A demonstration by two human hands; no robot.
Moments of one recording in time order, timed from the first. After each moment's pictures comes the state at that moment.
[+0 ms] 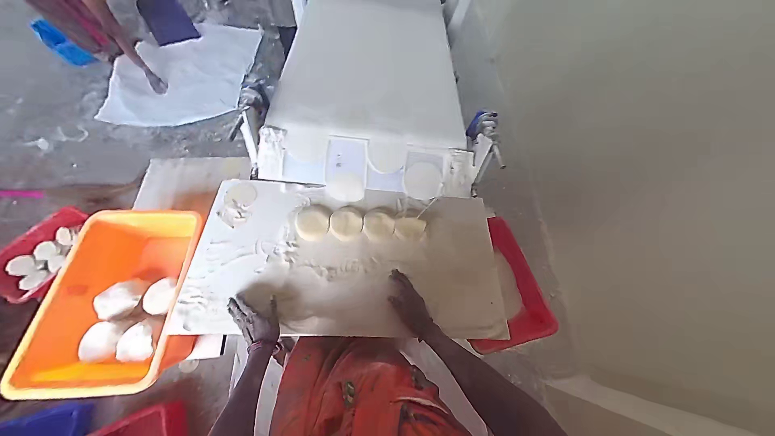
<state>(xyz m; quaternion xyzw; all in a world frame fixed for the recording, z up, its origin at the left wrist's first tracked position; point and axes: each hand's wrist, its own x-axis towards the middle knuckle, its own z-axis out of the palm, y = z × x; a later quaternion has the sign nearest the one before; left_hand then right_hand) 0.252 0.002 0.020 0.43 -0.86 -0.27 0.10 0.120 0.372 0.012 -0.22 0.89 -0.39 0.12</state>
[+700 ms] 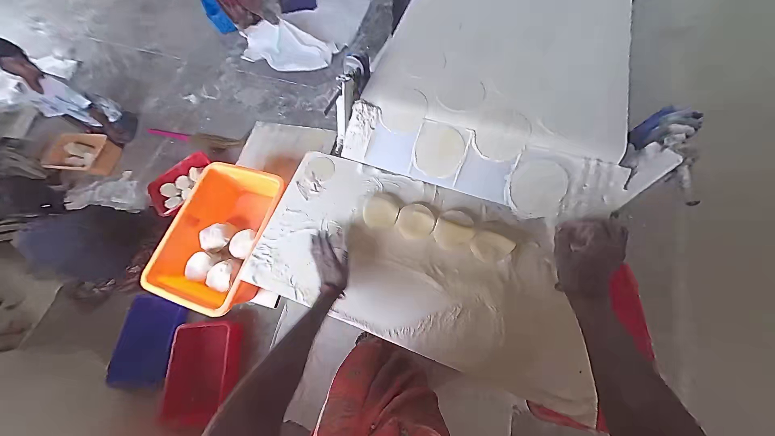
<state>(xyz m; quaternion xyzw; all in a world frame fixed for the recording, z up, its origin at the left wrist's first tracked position) 0.164 0.007 0.032 0.36 -0.89 -0.27 0.11 -0.088 0.420 0.131 -0.20 0.94 -0.22 -0.16</state>
